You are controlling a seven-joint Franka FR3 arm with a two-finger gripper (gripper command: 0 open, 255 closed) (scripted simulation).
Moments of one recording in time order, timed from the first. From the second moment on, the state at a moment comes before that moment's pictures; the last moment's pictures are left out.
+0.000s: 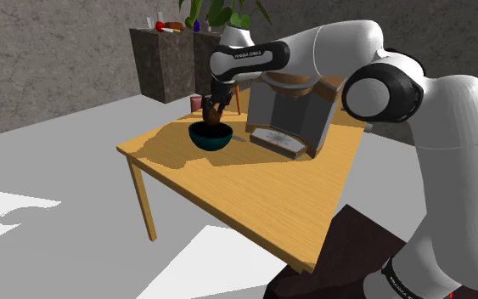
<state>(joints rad) 0.12 0.60 -0.08 -1.27 0.14 2.15 -0.09</state>
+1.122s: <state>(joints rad) 0.12 0.63 -0.08 -1.35 0.15 2.27 -0.10</state>
